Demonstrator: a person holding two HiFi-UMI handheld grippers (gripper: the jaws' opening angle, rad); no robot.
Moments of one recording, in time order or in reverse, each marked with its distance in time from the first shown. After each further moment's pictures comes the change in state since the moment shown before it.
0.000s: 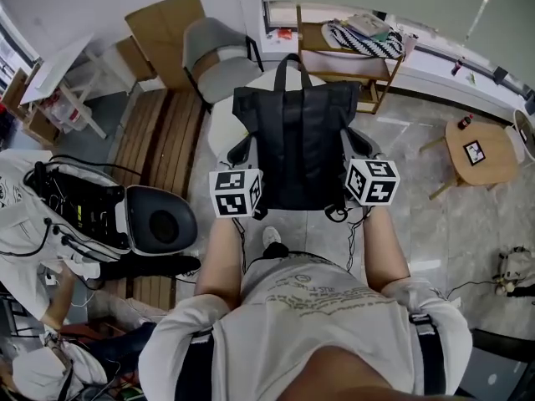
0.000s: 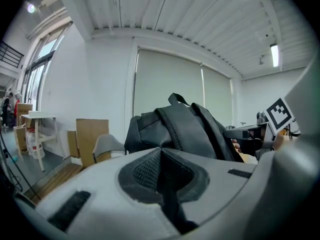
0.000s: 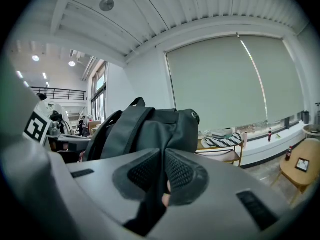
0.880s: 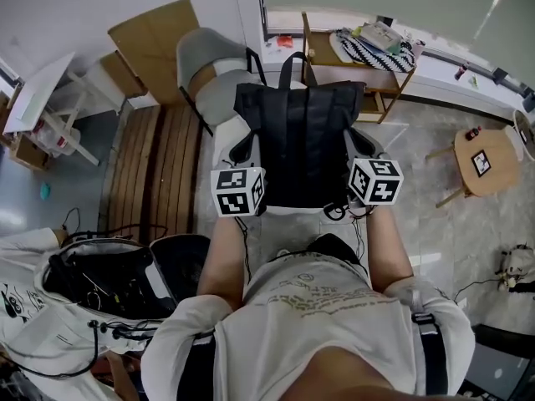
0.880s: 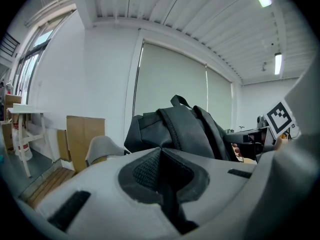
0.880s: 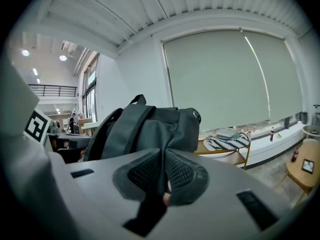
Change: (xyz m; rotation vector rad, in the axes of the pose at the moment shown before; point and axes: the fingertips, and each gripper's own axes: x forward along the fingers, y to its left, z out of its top) left arm 0.142 0.161 0.068 -0.040 0.023 -0.088; right arm 0.193 0.032 0.065 0.022 0.062 -0.084
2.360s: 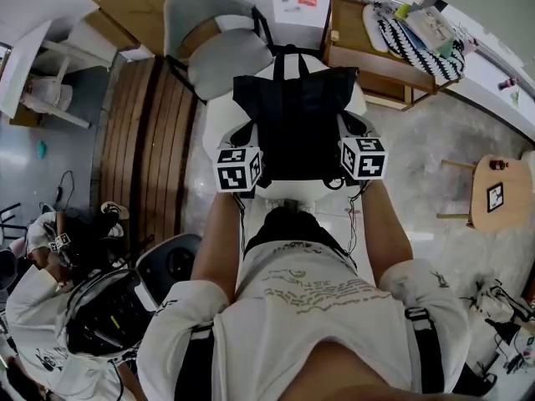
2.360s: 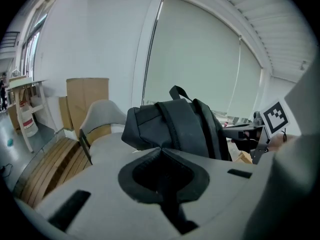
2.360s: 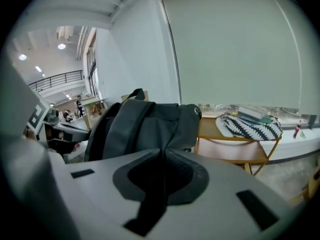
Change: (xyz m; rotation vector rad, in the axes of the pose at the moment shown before) left arm 0.250 0.100 -0.102 -0.165 0.357 0.093; right arm 0.297 -0.103 -0.076 -0.053 0.327 0.121
